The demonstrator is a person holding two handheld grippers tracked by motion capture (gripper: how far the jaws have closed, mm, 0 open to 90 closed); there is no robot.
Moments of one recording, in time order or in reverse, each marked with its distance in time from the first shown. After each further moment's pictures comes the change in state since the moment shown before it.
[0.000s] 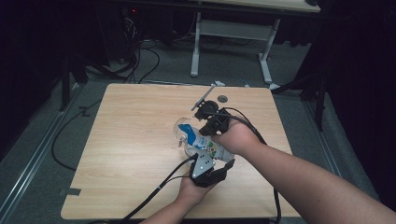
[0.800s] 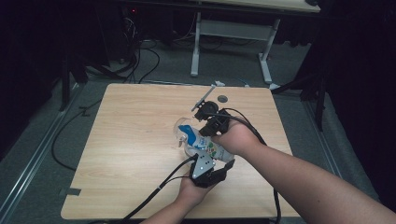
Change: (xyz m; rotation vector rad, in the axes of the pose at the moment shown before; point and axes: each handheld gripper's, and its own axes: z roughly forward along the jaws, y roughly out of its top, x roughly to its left) left arm 0.000 -0.001 0.000 0.001 0.002 0.005; right arm 0.001 -0.001 0.002 0.000 0.003 0.005
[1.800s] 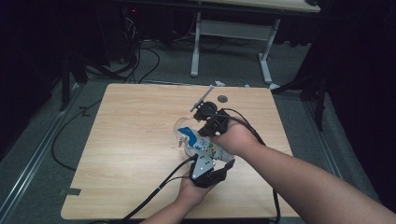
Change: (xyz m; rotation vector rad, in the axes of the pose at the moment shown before) left arm -0.001 0.001 -0.001 -0.003 -0.001 0.007; right arm 0.001 0.001 0.002 0.001 -0.001 -0.009
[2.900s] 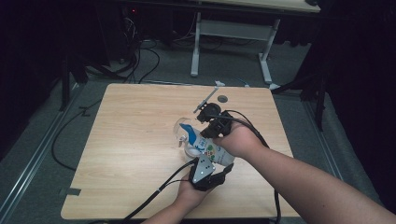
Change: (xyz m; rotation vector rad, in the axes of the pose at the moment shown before) left arm -0.002 -0.012 -0.001 0.018 0.001 0.030; right arm 0.000 -0.008 -0.006 -0.009 0.006 0.011
